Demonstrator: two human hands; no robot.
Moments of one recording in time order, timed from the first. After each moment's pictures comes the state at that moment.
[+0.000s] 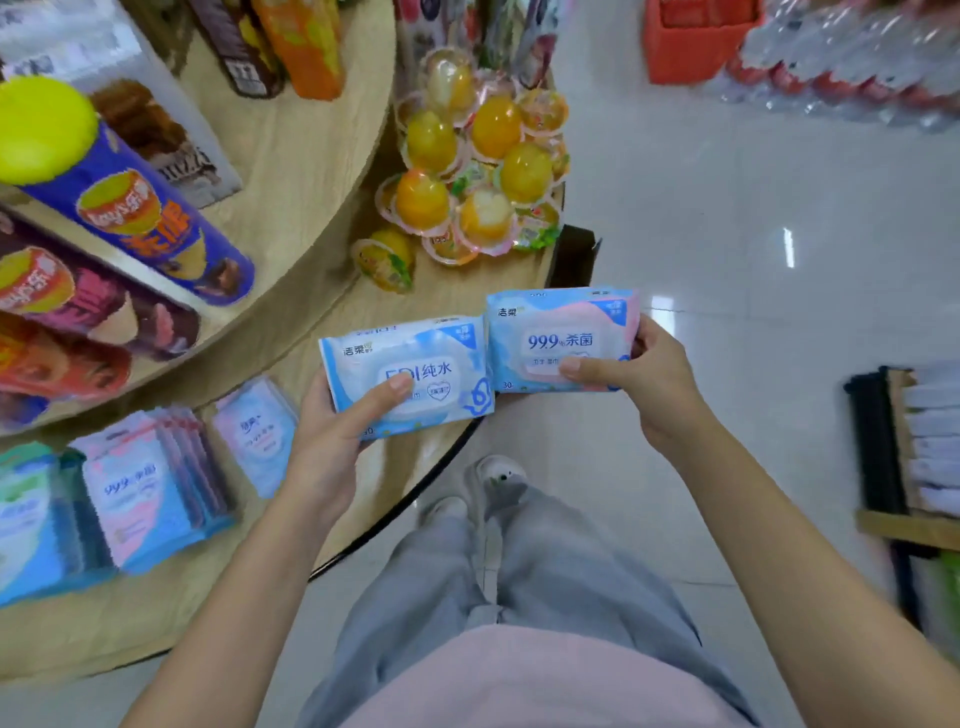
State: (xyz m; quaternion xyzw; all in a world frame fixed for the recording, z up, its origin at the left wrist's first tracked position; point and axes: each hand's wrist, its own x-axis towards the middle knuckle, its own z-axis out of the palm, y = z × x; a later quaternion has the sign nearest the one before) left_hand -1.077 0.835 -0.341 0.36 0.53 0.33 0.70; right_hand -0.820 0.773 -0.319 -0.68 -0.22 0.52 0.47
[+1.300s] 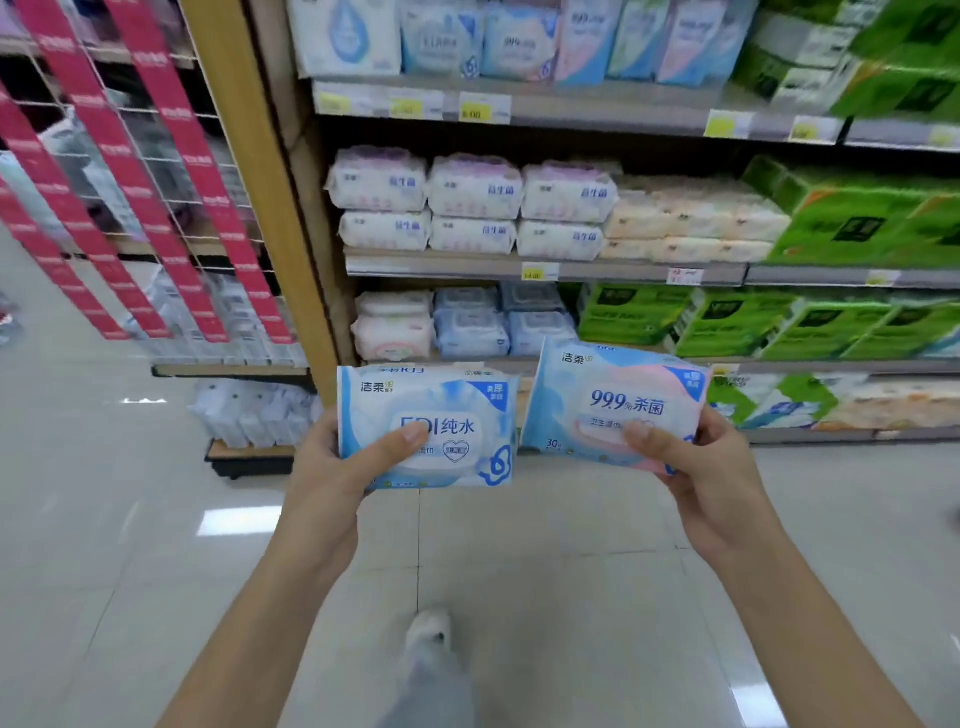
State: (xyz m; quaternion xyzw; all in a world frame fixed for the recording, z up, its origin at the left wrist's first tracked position) left_hand -0.532 0.281 -0.211 0.59 -0.08 -0.22 0.78; right_hand -0.668 0.043 -0.200 -0.58 0.23 -0.24 0.74
